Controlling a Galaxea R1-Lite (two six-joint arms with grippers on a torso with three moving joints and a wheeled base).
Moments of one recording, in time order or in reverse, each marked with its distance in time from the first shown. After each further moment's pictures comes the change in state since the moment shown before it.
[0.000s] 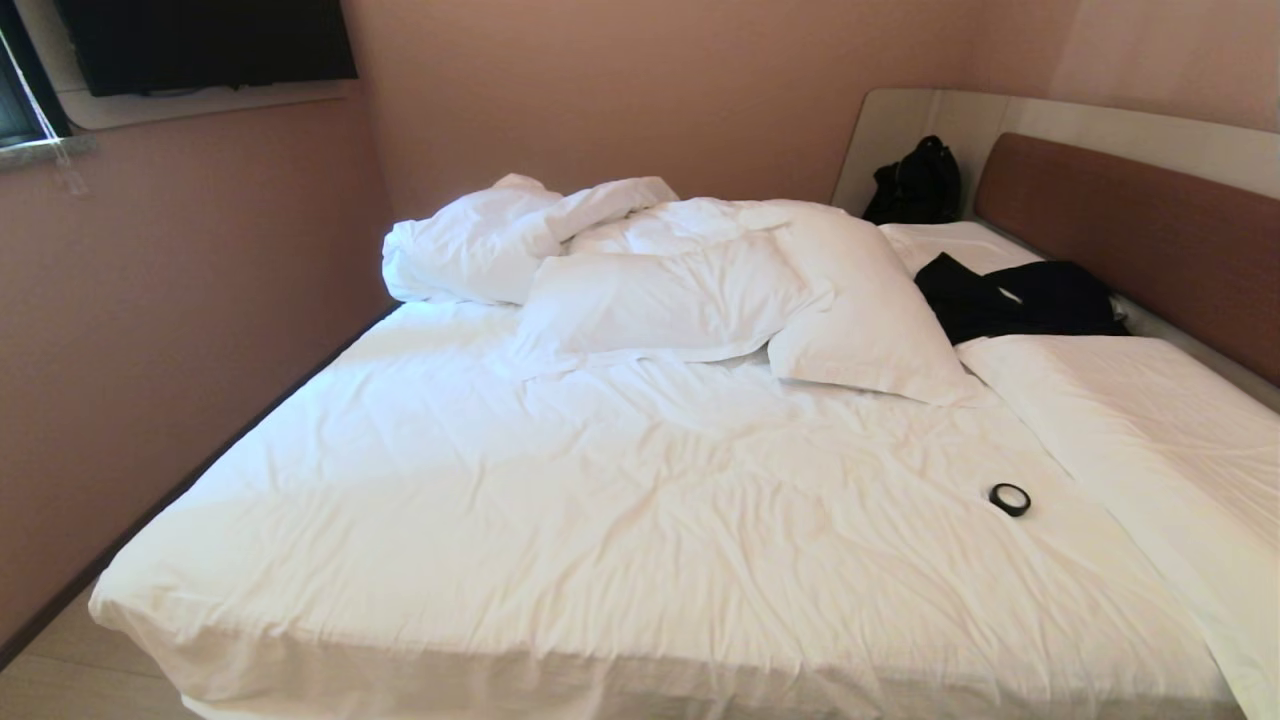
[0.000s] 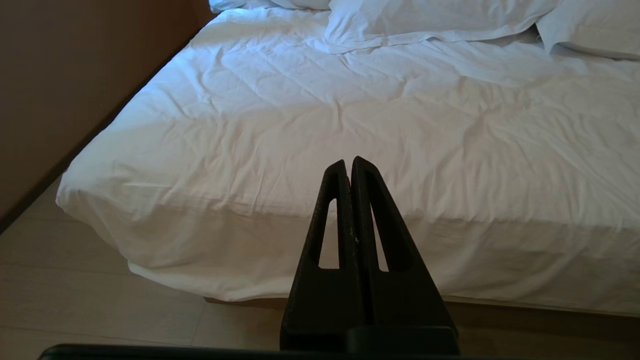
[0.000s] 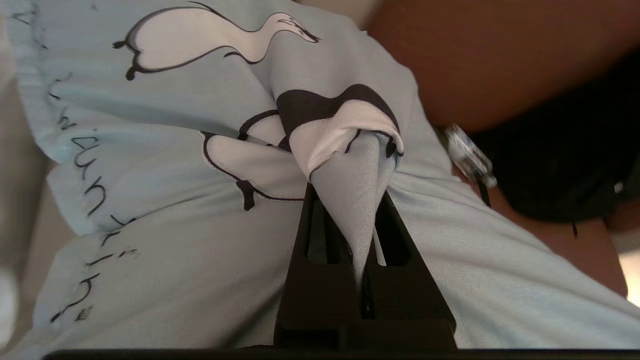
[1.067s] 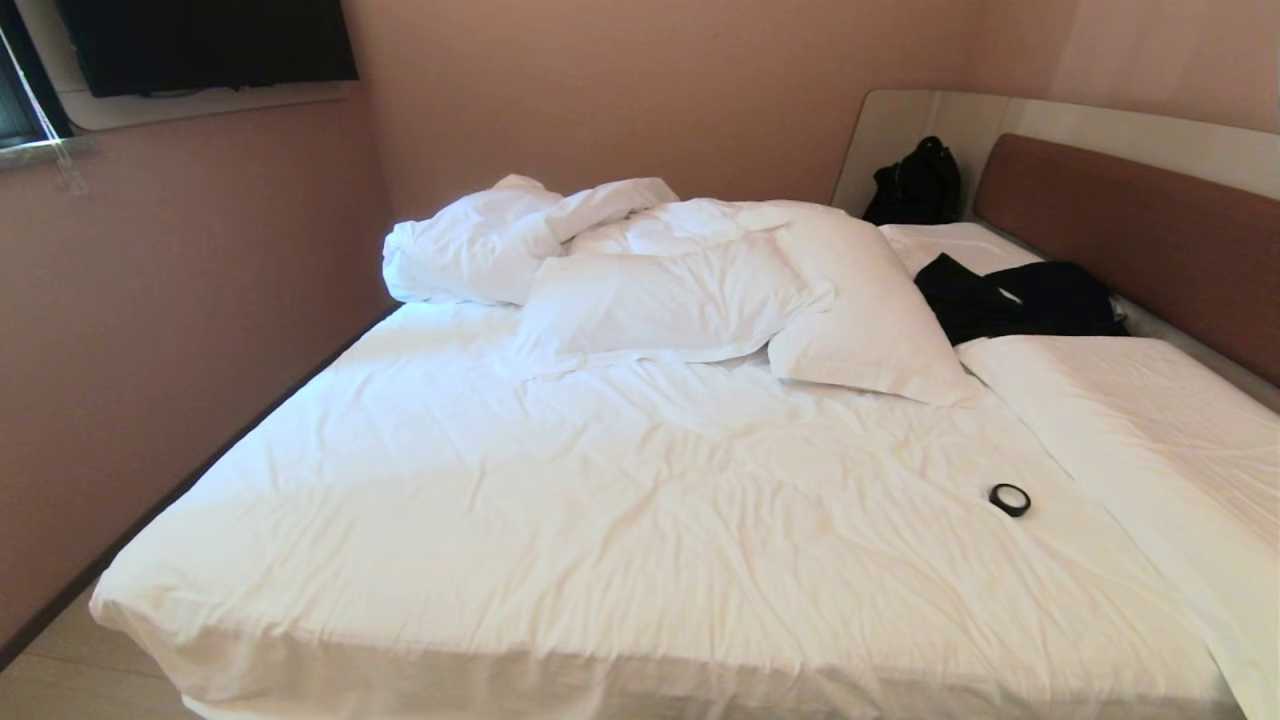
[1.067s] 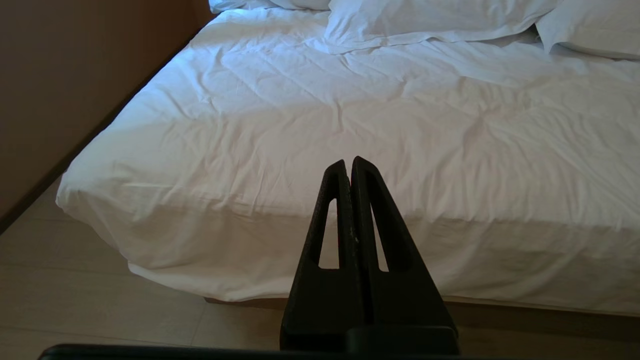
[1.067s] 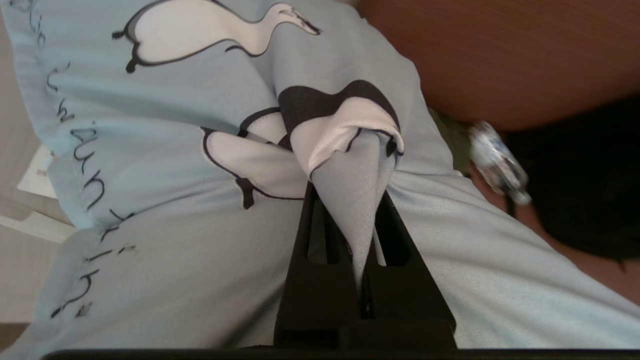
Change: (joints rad) left arm 0.000 0.000 0.000 0.000 0.000 0.000; right arm -0.432 0.425 -0.141 -0.196 0.491 -0.235
